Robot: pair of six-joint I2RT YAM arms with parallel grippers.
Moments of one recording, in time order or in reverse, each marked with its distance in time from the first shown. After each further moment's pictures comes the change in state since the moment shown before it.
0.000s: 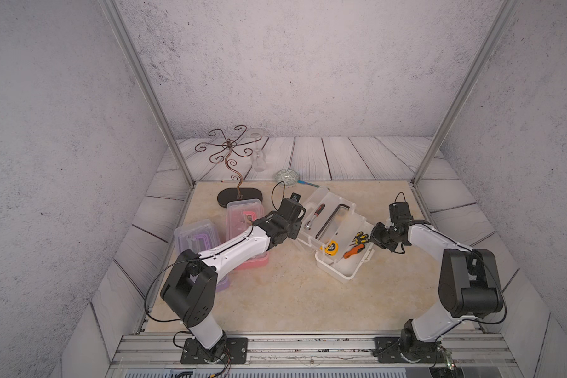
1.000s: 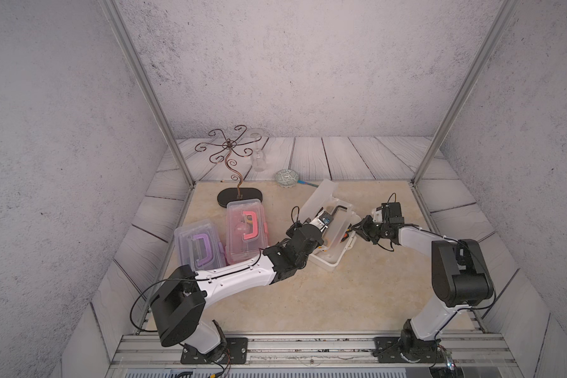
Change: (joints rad) left arm -0.291 -0.106 -0.191 0.427 -0.294 0.412; right arm 0.054 0.089 -0.048 0.396 -0.250 0.151
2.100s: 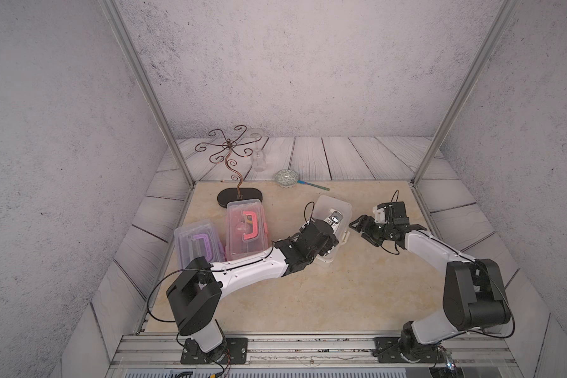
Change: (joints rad) left arm 0.040 0.119 0.169 -0.156 0.240 -0.231; right arm 0.023 -0.203 -0.018 -0.190 0.093 -0.157
